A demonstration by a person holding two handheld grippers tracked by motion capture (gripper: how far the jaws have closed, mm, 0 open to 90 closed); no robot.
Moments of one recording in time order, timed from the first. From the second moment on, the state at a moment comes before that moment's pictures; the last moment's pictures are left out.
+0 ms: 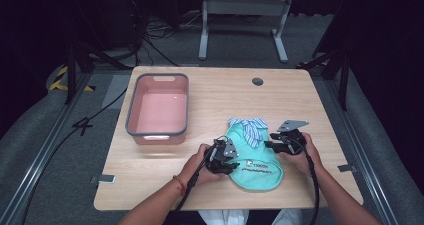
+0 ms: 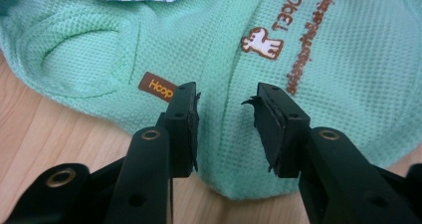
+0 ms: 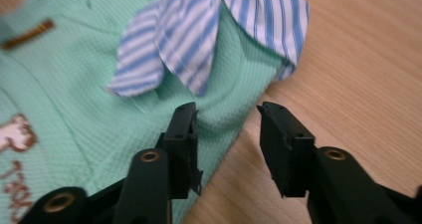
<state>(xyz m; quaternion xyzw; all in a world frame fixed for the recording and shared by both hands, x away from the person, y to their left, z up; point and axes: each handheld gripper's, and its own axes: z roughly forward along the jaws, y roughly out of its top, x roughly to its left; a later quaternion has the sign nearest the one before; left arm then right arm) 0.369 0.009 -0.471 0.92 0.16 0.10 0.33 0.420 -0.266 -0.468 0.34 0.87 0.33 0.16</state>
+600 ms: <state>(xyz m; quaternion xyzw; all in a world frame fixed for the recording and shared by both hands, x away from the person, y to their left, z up) 0.380 0.032 -0.472 0.92 0.20 0.09 0.34 0.421 -0.262 -0.472 0.34 0.87 0.32 0.17</state>
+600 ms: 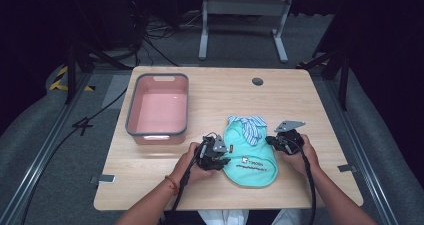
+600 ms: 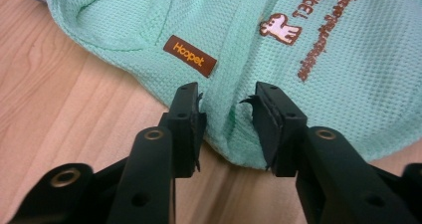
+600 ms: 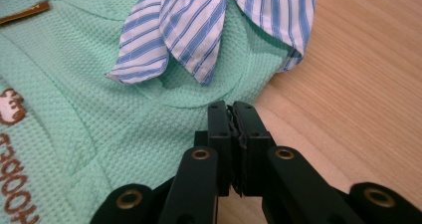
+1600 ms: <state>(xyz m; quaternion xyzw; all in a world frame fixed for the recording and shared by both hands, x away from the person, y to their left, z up) 0.371 0.064 -0.443 0.91 0.22 0.14 0.33 0.398 -0.273 -0.441 0.28 0.88 0.32 0.19</state>
